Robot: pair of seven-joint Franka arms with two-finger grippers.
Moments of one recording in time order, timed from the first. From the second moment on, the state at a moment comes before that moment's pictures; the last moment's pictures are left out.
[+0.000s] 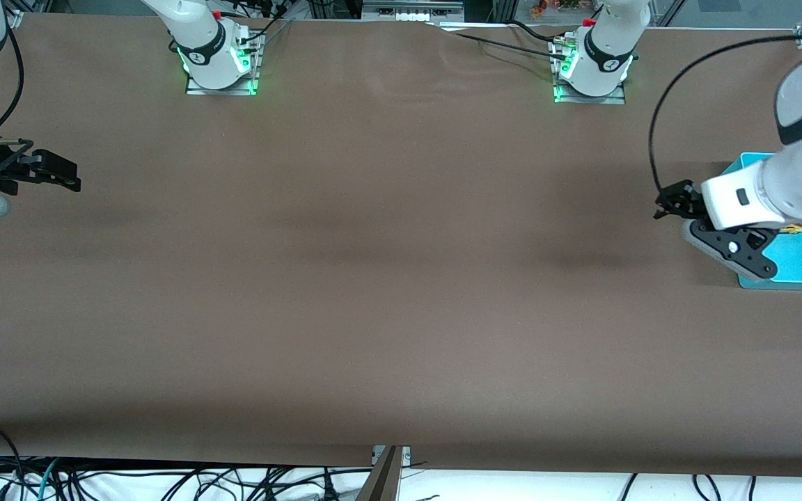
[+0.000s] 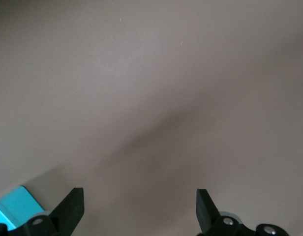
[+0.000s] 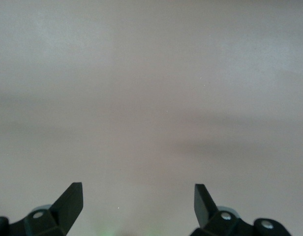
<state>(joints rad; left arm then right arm) 0.45 0.25 -0.61 -1.54 0.09 1.63 0.32 0.00 0.14 0.00 -1.48 -0.05 1.51 -0.09</state>
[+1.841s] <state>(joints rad) -0.01 -0.05 -0.01 -1.74 -0.01 1.66 -0.08 0.00 0.14 0.00 -1.48 -0.05 1.51 -0.09</state>
